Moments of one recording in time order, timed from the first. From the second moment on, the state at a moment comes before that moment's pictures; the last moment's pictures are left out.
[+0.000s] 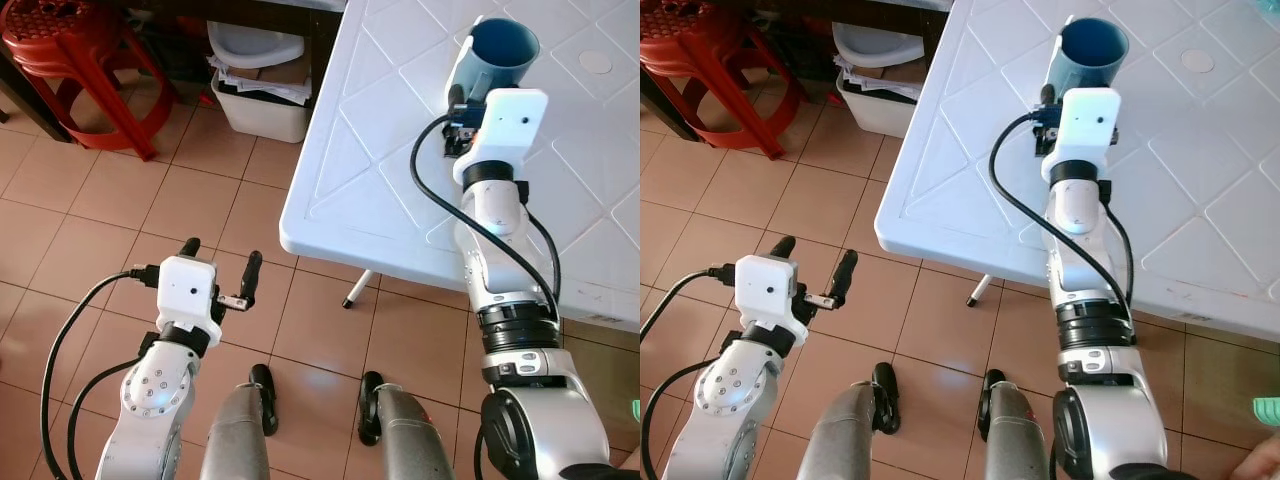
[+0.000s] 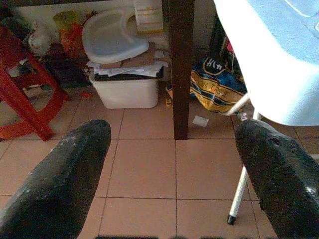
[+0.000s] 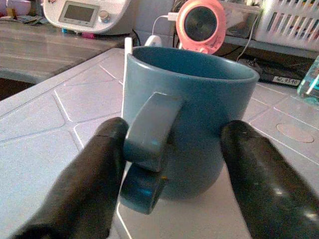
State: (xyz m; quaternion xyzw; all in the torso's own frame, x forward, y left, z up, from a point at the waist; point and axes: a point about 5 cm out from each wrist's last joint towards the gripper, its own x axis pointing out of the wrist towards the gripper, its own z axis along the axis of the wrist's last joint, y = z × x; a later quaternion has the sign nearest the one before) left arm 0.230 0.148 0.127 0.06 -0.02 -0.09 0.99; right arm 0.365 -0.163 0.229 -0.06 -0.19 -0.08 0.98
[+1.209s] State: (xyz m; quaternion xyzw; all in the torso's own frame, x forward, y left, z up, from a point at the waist) left arm 0.241 0.140 0.134 0.04 -0.04 -0.10 0.99; right arm 0.362 -0.168 0.222 -0.05 -0.19 -0.08 0.98
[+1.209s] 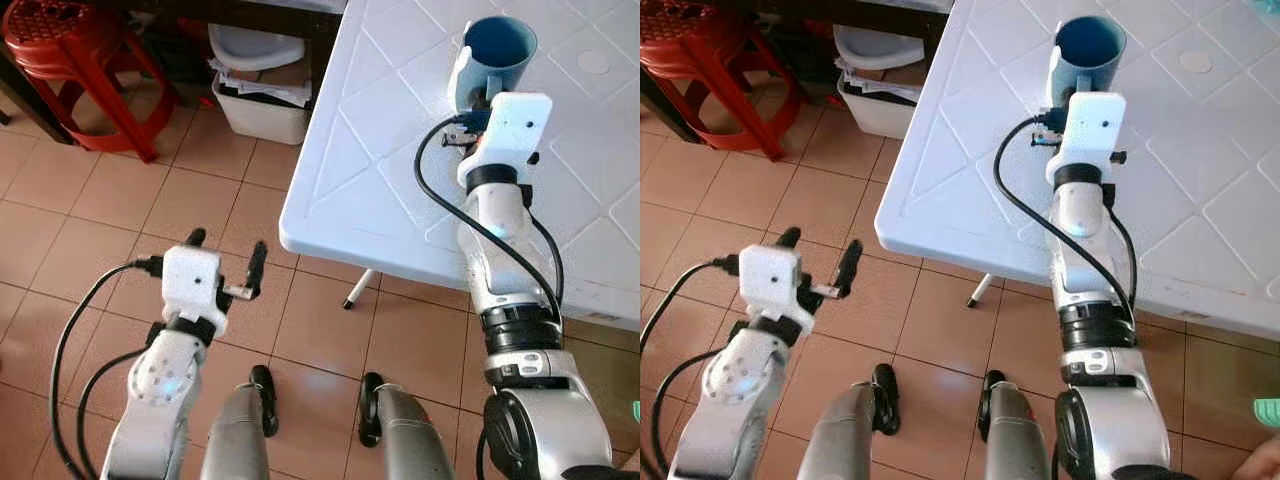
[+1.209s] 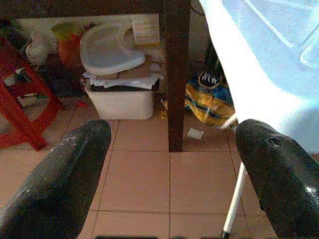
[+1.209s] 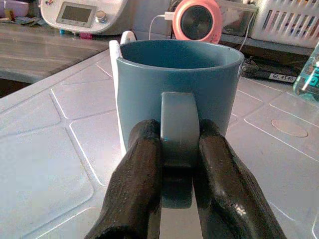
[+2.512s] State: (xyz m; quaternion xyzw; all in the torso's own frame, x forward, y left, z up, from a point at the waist) left arm 0.284 0.132 0.146 0.00 -0.11 -0.03 0.99; right arm 0.296 -0.141 0.155 -0.08 -0.13 0.02 0.99
